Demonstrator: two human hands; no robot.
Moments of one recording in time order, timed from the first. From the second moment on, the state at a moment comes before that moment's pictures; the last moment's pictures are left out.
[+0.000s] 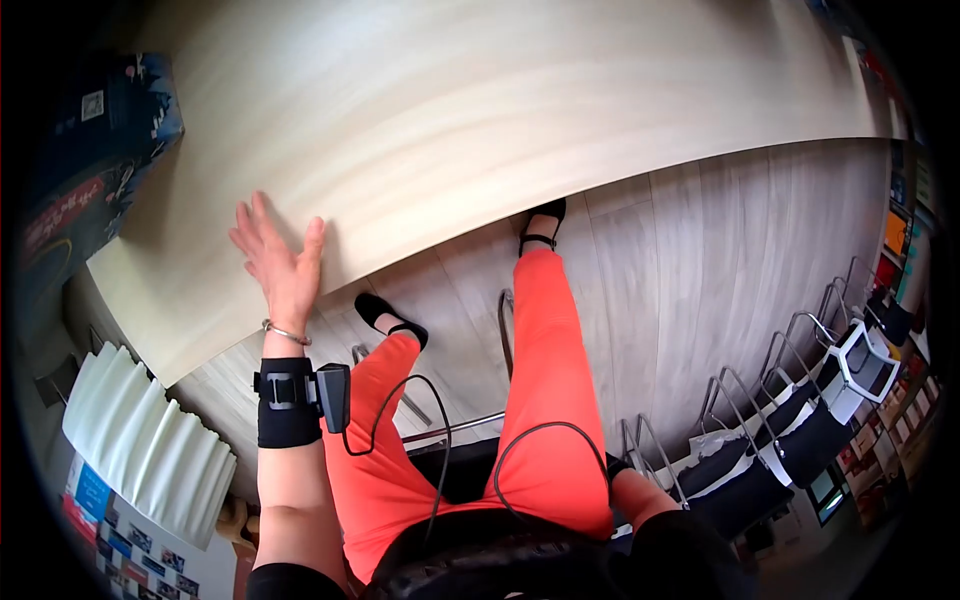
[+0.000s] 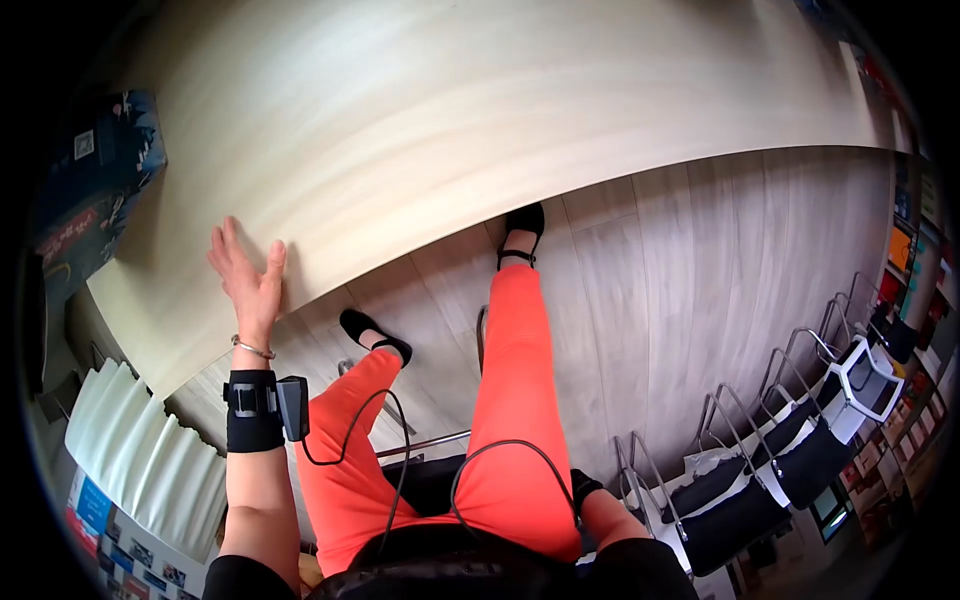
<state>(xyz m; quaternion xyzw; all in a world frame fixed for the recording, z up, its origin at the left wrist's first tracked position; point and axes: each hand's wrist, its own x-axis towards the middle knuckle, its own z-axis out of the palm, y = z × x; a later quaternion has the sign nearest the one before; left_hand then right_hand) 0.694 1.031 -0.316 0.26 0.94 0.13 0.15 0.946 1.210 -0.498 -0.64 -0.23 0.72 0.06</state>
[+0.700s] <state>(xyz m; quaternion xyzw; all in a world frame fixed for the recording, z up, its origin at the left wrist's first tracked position) 0.653 1.035 -0.344 0.30 0.93 0.00 0.21 1.422 1.029 -0.341 -0.70 -0.05 0.70 -0.14</state>
